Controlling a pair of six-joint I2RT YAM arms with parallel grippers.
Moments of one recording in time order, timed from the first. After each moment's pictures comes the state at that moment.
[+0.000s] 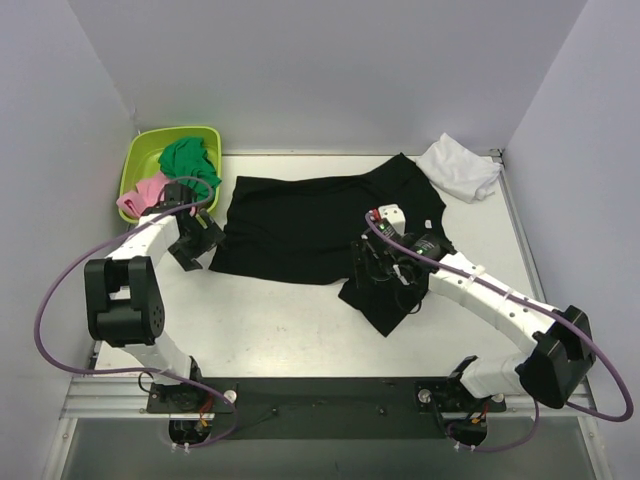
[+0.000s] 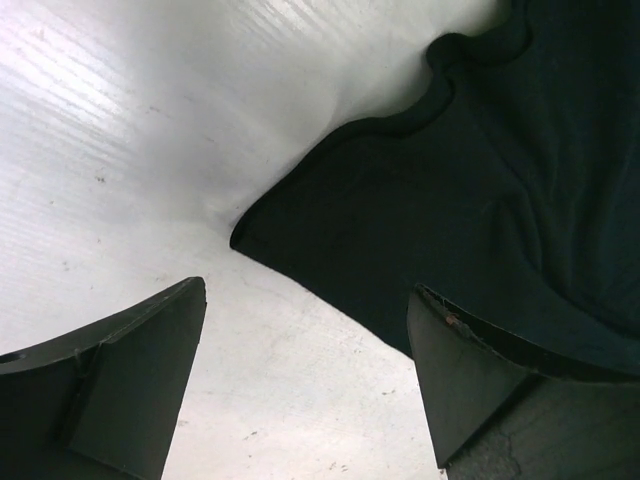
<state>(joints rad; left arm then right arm) 0.04 1.66 1.14 -0.68 0.02 -0.66 0.74 1.33 1.05 -0.80 0.35 0.46</state>
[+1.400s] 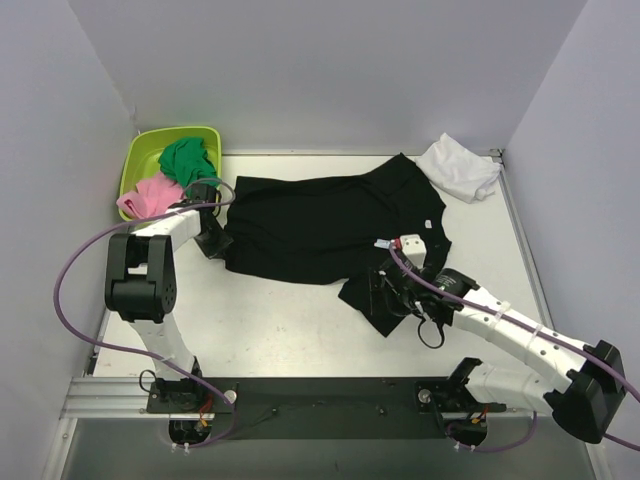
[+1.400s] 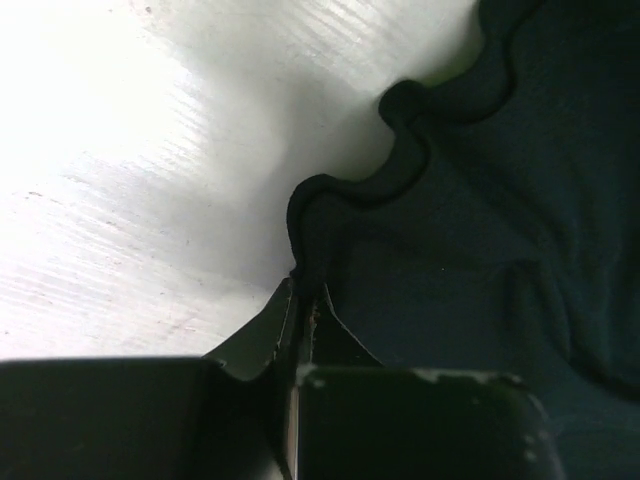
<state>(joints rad) -0.06 1.86 1.19 -0.58 -0.07 -0.67 0.81 1.08 0.80 -0.80 0.37 0.60</state>
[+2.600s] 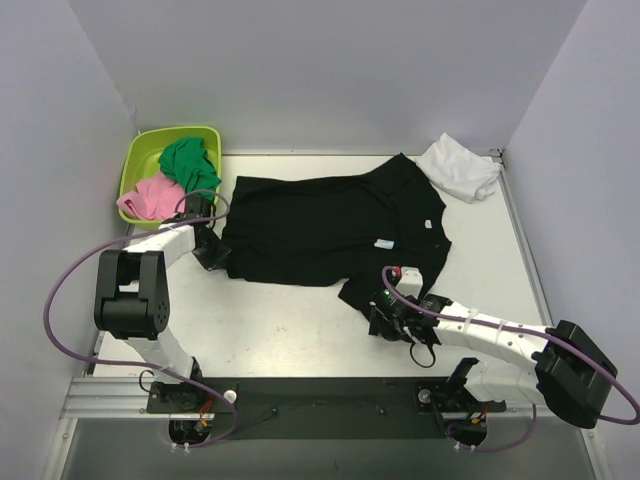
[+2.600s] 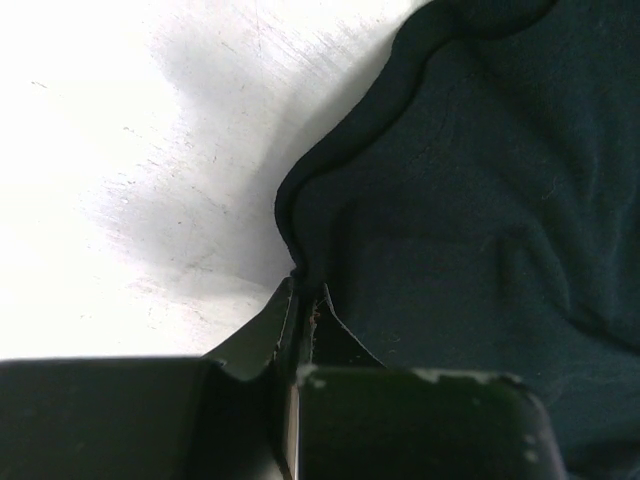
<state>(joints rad) -0.05 1.72 1.02 -0.51 -0.01 -0.72 0.88 1.16 0.48 -0.52 0.32 0.90</state>
